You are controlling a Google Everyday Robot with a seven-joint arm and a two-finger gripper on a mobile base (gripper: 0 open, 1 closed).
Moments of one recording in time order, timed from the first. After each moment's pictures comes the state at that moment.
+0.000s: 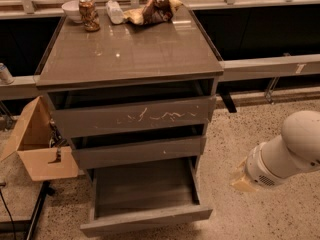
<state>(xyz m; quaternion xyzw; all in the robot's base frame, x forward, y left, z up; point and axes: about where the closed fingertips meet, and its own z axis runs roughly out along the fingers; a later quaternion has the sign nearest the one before) 0.413 -0.222 0.681 -0.52 0.84 0.08 0.15</state>
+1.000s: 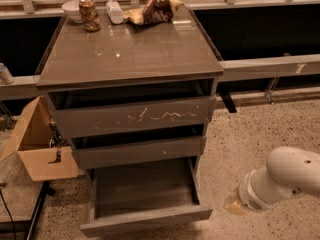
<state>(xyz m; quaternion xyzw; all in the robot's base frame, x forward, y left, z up) 0.391 -0.226 0.583 -0.49 0.86 0.11 0.12</state>
